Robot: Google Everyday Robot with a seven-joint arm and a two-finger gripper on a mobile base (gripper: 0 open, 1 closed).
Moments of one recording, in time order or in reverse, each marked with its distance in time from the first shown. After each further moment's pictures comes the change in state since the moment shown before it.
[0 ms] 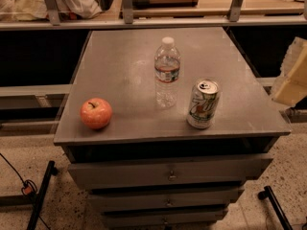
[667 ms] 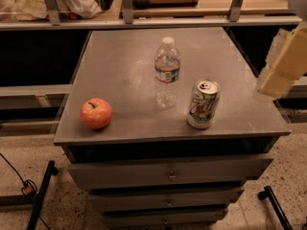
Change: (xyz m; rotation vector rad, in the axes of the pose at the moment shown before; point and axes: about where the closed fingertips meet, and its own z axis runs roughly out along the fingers) arm -0.015 -0.007 0.003 -0.009 -0.009 0.000
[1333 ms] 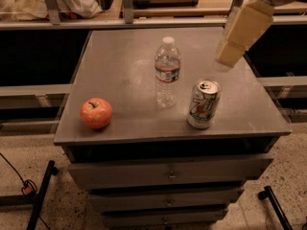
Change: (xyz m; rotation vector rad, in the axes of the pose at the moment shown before) arm -0.043 -0.047 0.036 -0.006 -0.071 0.041
